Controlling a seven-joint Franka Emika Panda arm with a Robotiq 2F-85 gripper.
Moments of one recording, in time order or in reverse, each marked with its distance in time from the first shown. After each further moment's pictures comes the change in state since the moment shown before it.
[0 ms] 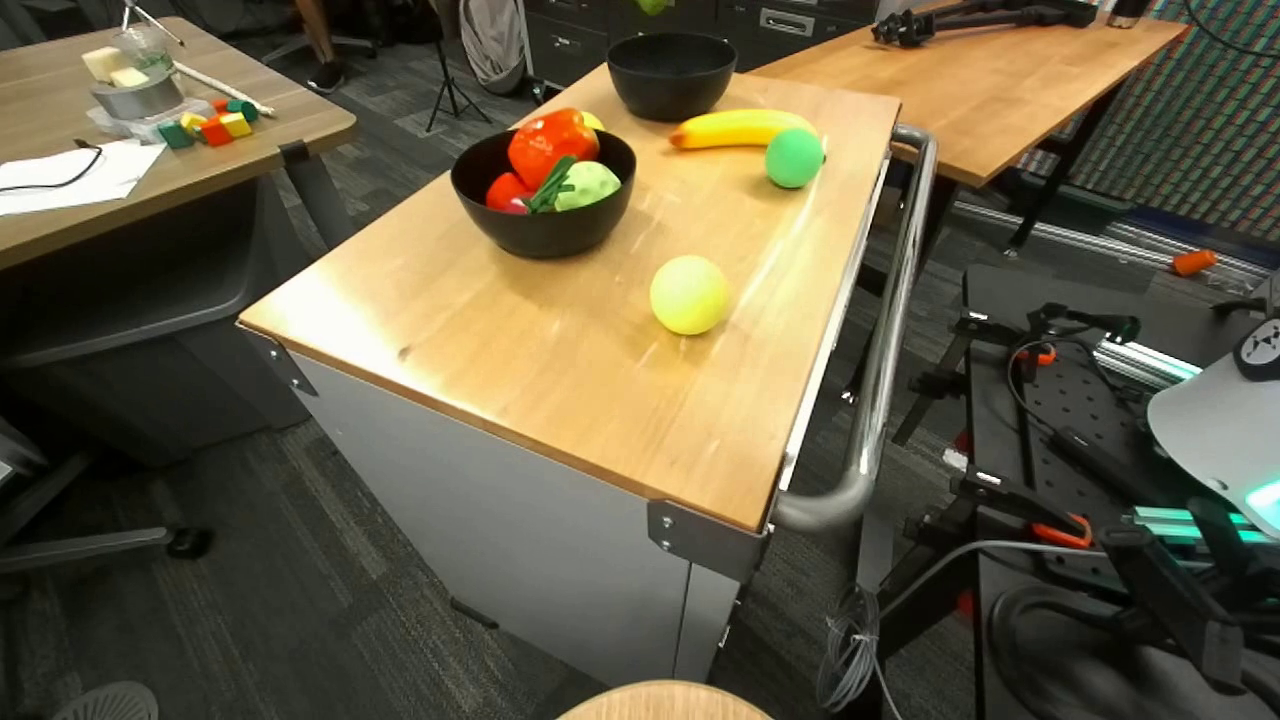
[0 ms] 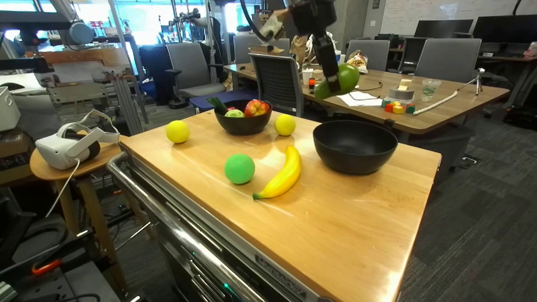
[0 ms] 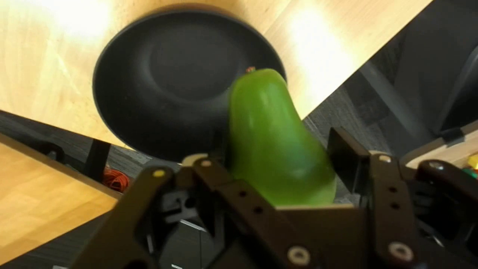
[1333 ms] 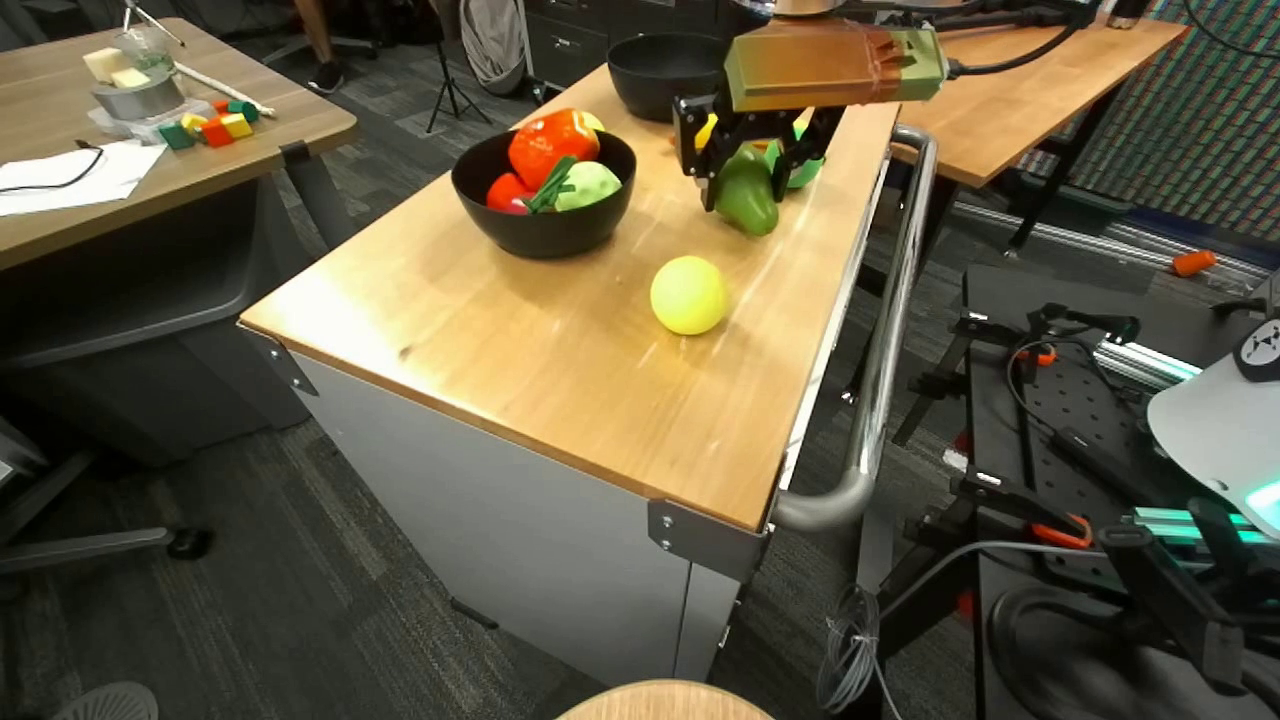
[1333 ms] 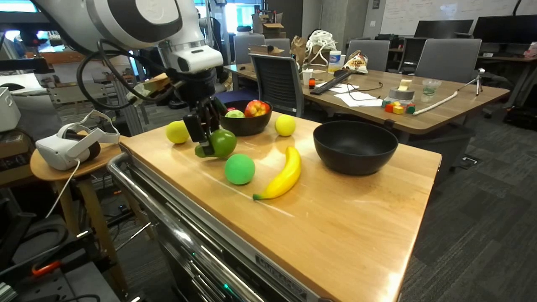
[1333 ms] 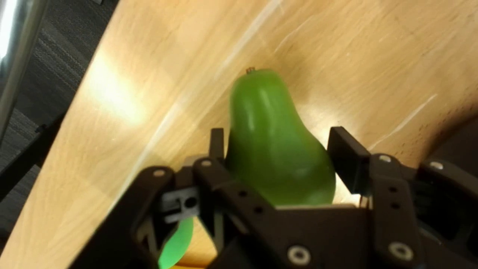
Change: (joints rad) arm 0.045 -0.283 0.243 -0.641 -0.017 0.108 0.272
